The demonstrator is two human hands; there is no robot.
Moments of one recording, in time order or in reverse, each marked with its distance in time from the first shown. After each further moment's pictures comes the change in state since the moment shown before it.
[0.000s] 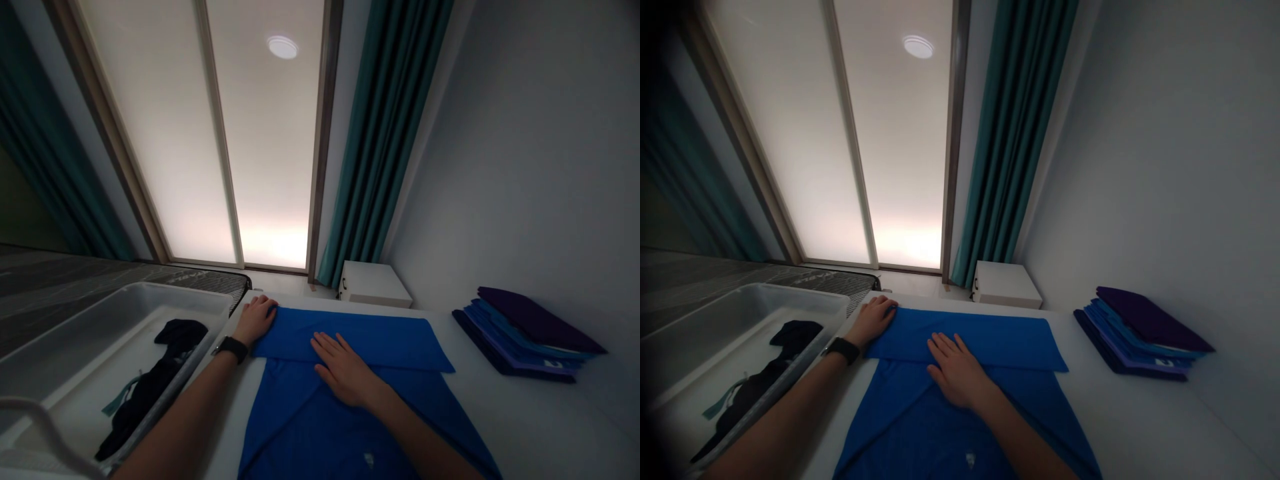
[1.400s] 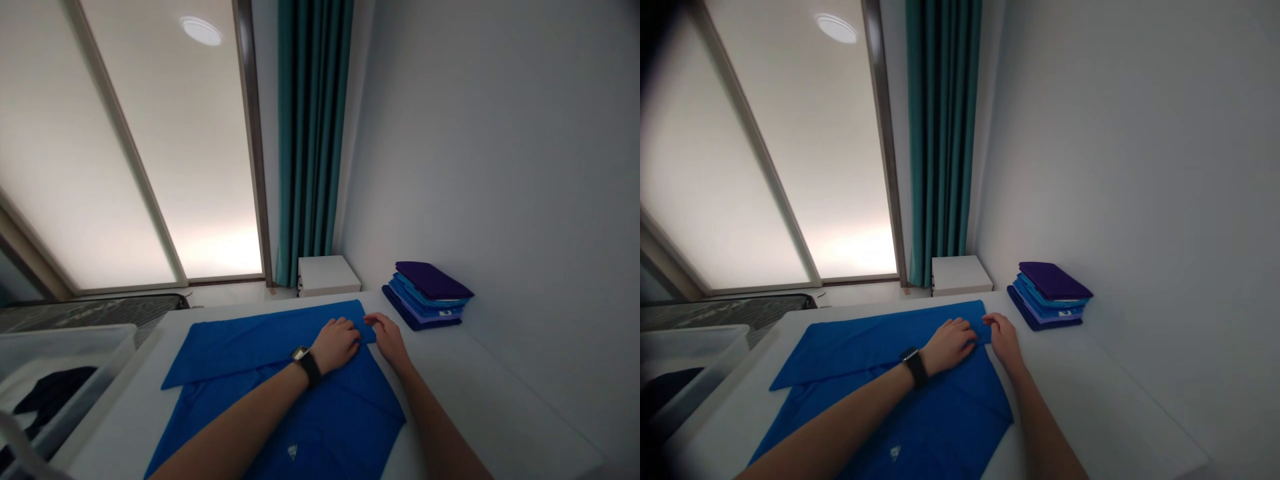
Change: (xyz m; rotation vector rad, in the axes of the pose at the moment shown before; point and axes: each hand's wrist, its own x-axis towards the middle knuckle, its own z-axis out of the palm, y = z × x) left_hand -0.018 0.325 0.033 -0.127 -0.146 0.892; right_hand -0.144 0.179 -0.034 0.403 0.992 0.518
